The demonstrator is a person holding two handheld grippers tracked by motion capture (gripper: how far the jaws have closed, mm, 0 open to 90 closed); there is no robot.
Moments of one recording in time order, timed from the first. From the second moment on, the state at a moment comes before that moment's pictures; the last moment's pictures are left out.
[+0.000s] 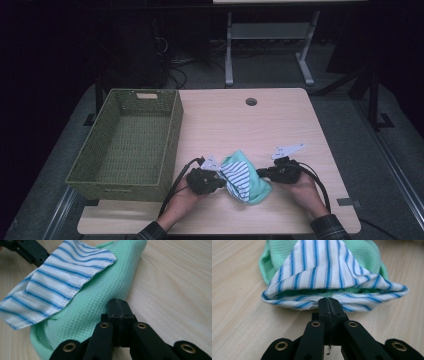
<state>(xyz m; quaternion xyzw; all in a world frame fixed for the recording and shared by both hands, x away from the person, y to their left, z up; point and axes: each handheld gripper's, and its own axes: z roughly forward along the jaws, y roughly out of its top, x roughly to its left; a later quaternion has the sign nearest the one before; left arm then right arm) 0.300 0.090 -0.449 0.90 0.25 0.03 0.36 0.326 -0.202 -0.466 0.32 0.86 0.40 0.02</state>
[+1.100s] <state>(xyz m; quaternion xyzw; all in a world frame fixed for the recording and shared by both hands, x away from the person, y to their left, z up) 0.326 0.089 -0.447 0.90 0.24 0.05 0.36 0.295 -0.213 -0.461 0.32 0.85 0.41 0.04</state>
